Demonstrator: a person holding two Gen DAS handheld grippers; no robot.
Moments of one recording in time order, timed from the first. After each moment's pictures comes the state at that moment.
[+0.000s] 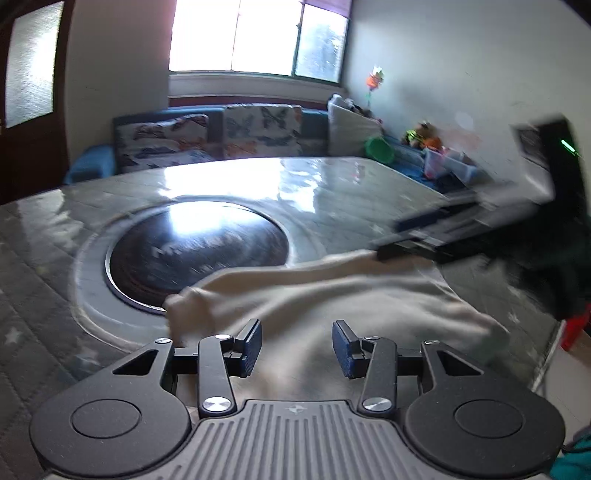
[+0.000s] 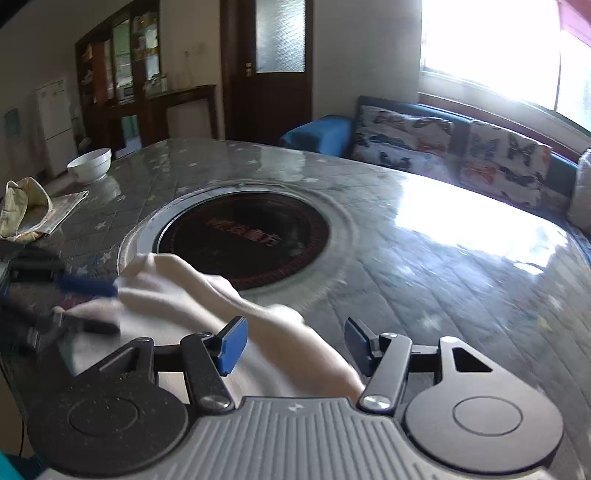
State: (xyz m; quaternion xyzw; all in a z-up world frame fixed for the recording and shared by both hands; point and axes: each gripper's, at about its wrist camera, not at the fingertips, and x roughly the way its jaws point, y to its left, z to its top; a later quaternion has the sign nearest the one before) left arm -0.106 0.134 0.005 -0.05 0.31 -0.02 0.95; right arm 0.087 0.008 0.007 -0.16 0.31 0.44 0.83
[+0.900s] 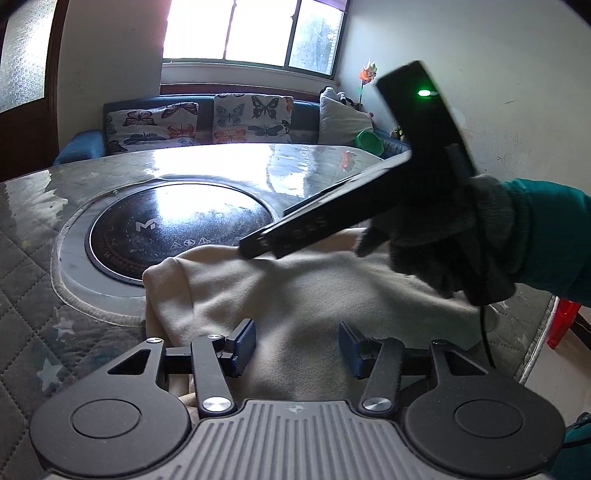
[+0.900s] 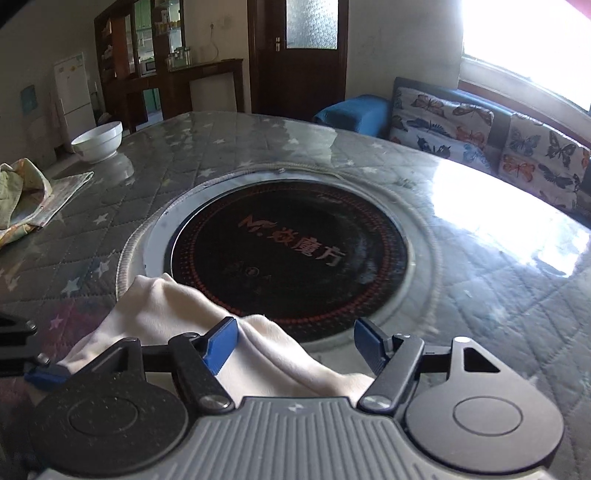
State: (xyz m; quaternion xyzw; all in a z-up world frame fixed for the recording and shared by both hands) left arm -0.114 0.130 -0.012 -0.07 0.32 -0.04 0.95; right arm 0.105 0.103 -0.023 -0.19 0.34 0.47 0.80
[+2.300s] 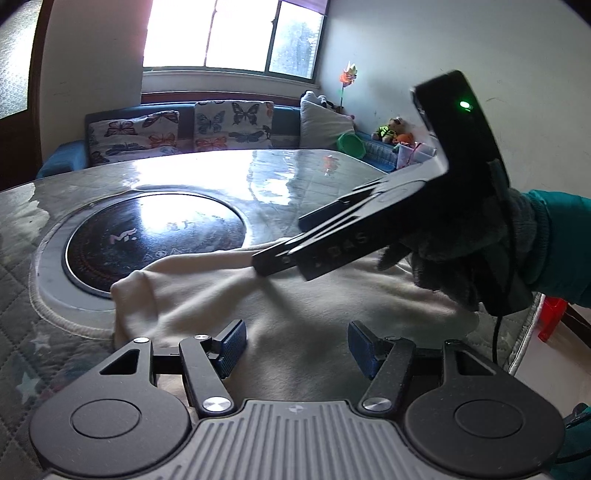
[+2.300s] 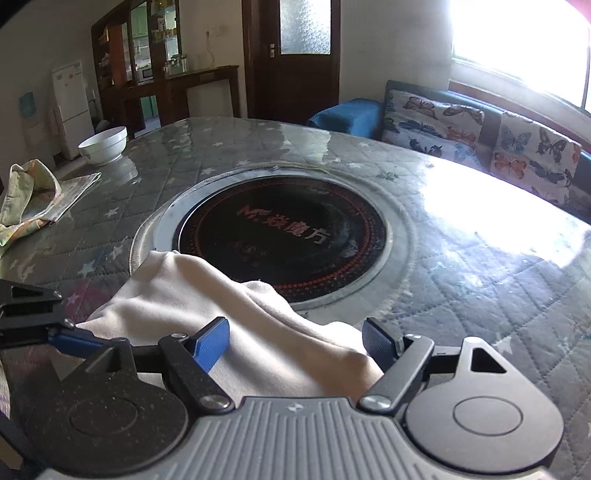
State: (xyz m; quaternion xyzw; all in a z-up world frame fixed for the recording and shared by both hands) left arm -0.110 0.112 -0.010 -0.06 0.30 -0.06 0.95; right arm 0.088 0.060 -0.017 -0.18 0.33 0.47 0.80
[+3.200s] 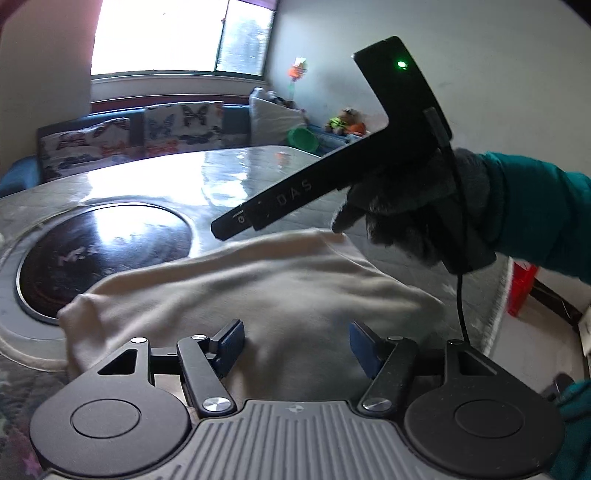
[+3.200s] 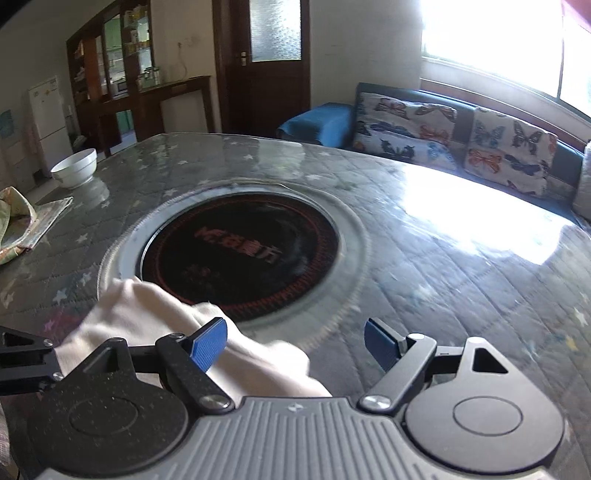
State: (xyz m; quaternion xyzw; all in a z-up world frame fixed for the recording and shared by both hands) left arm -0.097 0.104 -0.016 -0.03 0.31 -0.16 0.94; right arm 0.113 0.037 -0.002 -0.16 0.33 0.43 0.83
